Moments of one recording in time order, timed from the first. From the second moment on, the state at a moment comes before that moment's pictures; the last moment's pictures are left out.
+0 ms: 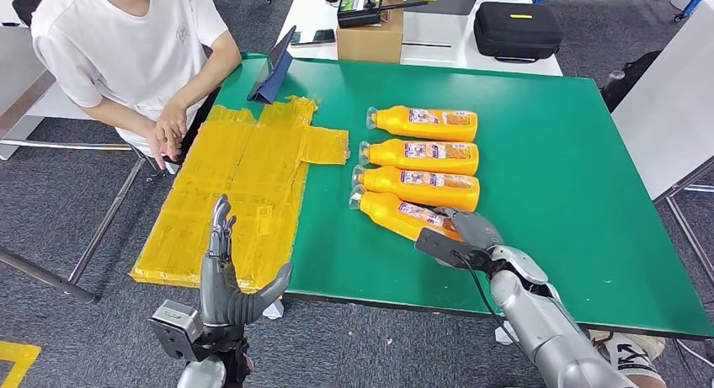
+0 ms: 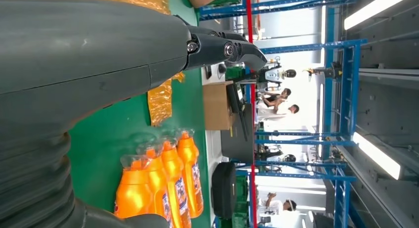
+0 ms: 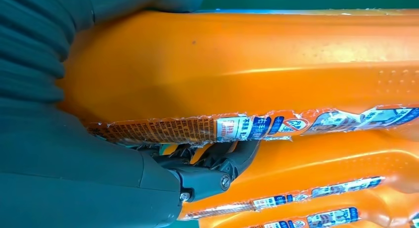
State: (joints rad) left arm 0.14 -0.25 -0.23 -1.53 -0.15 0.21 -0.66; right arm -0.54 -0.13 0.51 -0.72 0.82 0.06 -0.17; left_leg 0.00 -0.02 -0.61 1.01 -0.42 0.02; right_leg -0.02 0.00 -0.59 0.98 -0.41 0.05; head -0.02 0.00
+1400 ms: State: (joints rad) left arm 0.13 -0.22 -0.36 -1.43 0.13 -0.28 -0.51; right arm -0.13 0.08 0.52 -1.41 0.58 -0.02 -0.64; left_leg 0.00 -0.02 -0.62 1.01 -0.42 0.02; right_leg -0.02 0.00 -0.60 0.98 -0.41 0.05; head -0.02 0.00
